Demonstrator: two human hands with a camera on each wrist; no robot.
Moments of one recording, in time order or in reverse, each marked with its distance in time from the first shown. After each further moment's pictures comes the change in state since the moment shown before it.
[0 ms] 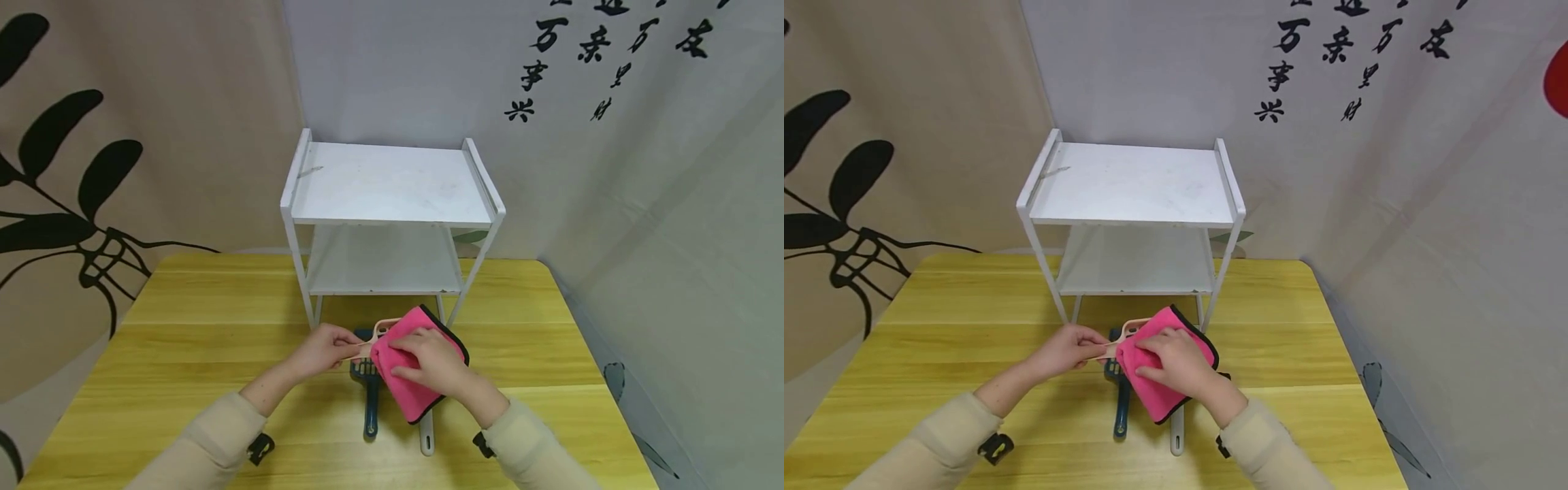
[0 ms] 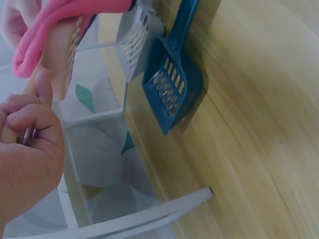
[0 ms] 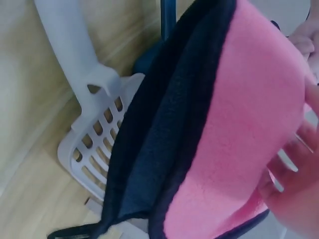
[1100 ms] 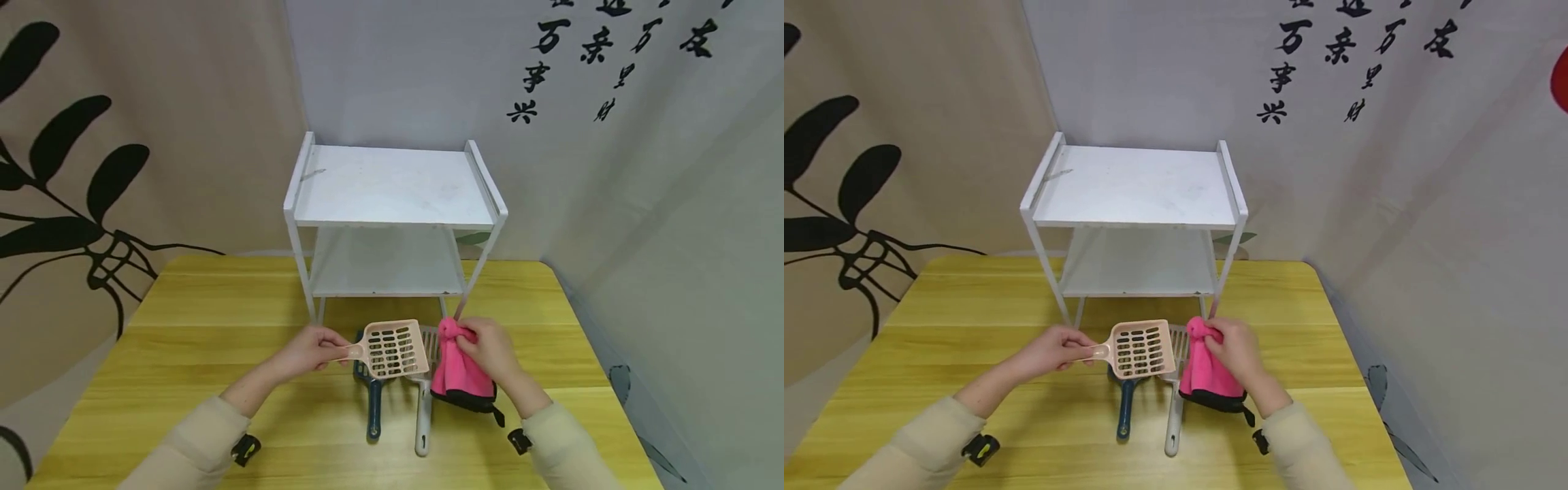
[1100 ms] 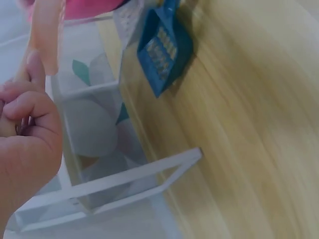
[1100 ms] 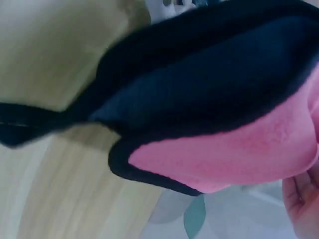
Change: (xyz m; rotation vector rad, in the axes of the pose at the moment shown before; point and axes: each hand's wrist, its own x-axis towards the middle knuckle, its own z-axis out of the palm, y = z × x) left_hand -0.012 -0.006 -0.021 -0.021 -0.028 -0.046; right_hand -0.028 0.064 -0.013 0.005 0.432 0.214
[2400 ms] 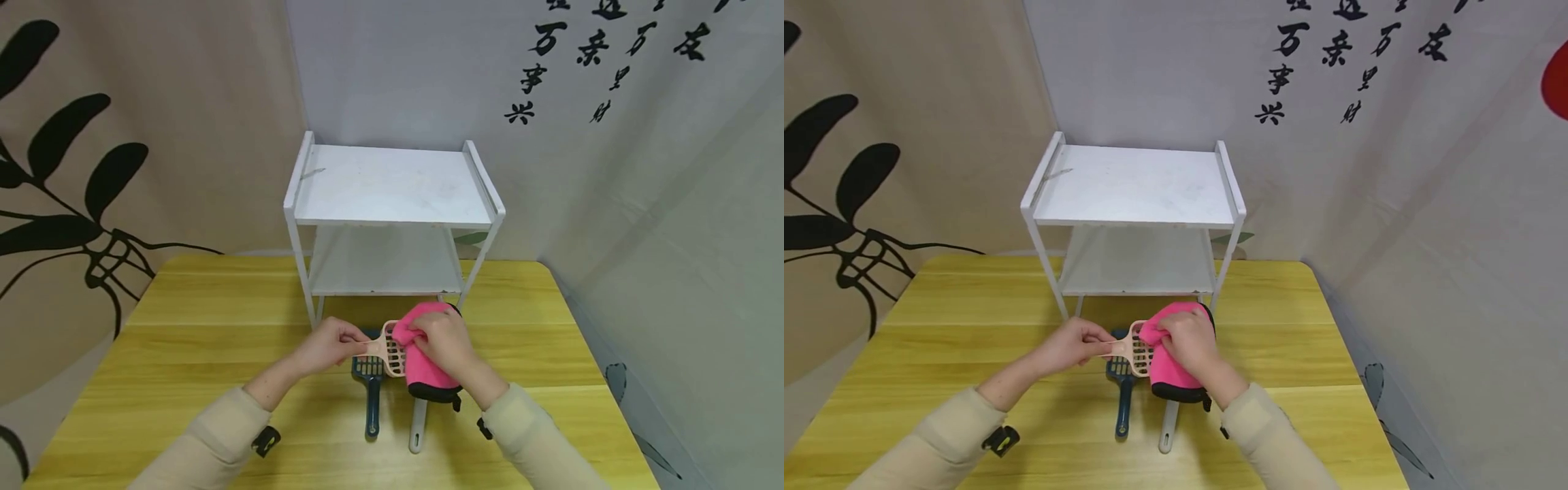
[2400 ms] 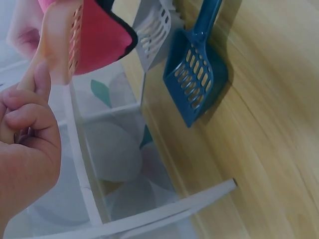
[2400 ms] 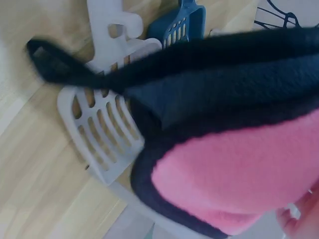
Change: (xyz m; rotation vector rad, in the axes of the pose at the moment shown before) left_hand 0.009 0.026 0.019 0.071 0.010 0.172; right_hand 0.025 -0.055 0.020 -0.223 -0.061 -0.224
